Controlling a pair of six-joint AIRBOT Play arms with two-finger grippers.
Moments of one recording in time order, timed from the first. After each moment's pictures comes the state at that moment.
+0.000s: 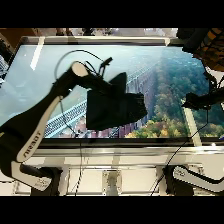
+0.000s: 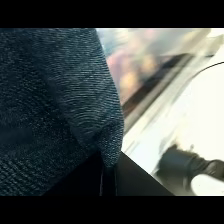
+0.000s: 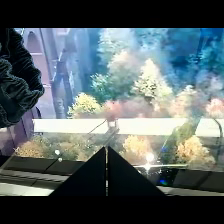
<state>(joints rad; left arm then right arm) -0.52 -1.64 1.59 0.68 -1.15 -1.40 -0.46 -1.26 1.20 -1.17 1.44 1.26</state>
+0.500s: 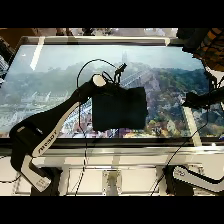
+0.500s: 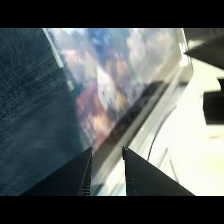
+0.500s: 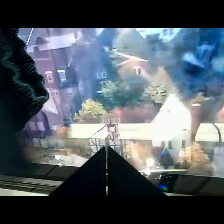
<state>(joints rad) -0.63 -1.76 1.59 0.52 -0.89 -1.31 -0.46 -1.26 1.20 -1.16 1.42 1.26</state>
